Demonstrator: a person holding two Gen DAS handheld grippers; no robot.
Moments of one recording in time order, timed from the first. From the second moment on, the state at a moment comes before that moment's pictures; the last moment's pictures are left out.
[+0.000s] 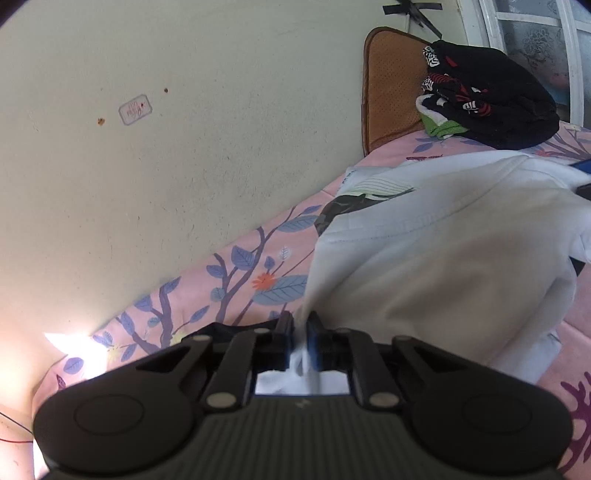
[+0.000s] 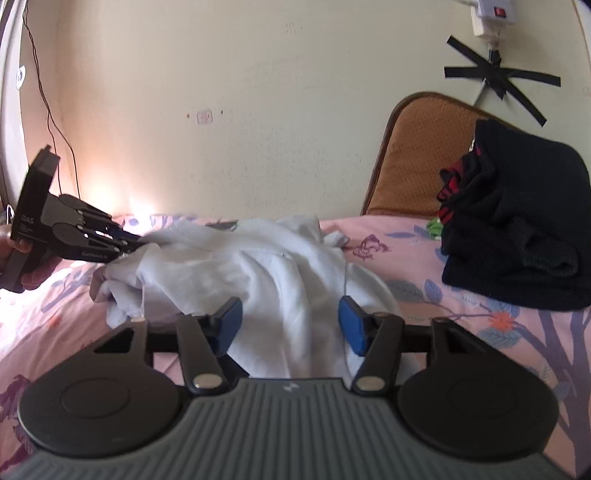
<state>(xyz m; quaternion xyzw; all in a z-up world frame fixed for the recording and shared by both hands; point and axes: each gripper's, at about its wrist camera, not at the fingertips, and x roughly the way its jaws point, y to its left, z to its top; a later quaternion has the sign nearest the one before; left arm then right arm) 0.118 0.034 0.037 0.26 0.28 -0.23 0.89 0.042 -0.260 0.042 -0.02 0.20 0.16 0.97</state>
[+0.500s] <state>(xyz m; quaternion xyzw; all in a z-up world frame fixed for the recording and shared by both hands) -0.023 0.085 0.220 0.07 0.01 -0.17 0.98 -0.053 -0.243 0.189 -0.09 -0.07 0.12 0.99</state>
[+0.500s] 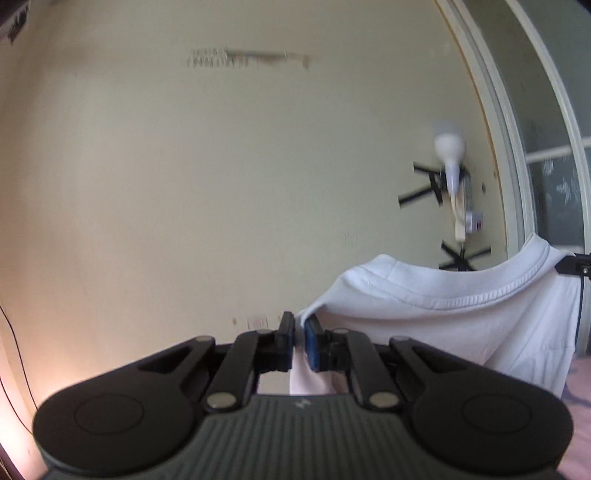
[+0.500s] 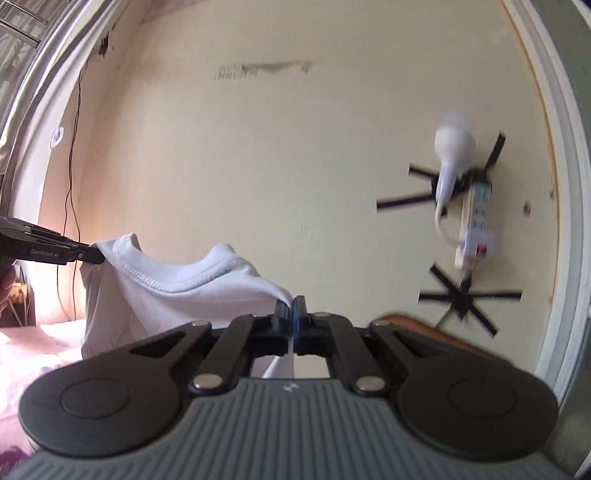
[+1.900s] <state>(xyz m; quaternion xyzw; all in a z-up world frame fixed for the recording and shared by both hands) -0.004 0.115 0.061 0.02 0.30 -0.05 0.95 0.006 -0.284 0.088 -0.01 0.19 0.20 0.96</state>
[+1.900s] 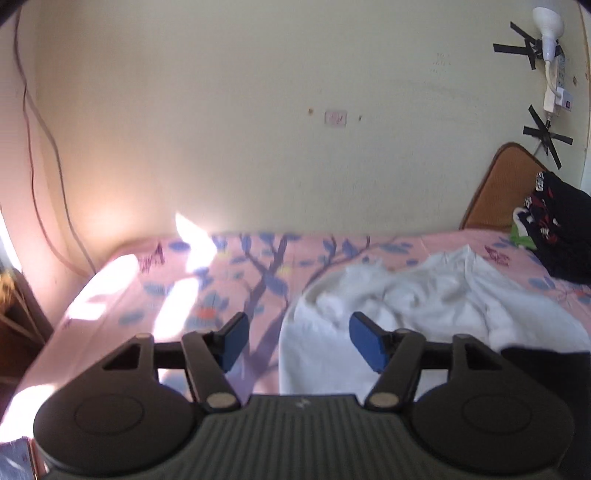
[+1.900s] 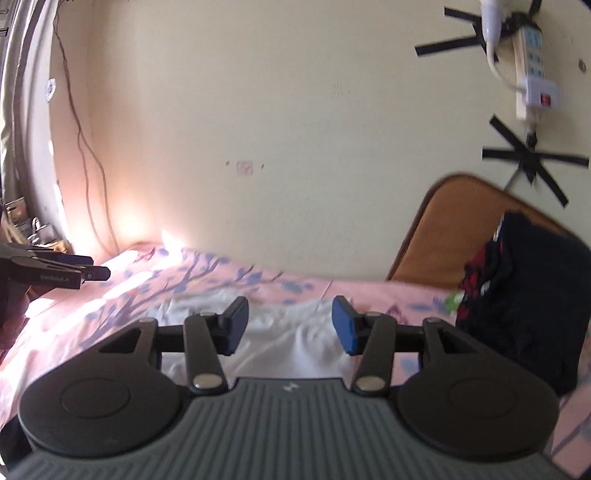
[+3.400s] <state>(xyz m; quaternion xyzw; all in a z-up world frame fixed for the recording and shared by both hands) 0.124 0.089 0.082 0.11 0.32 -0.05 0.94 0.125 -0.306 0.088 0.05 0.29 0.20 0.93</state>
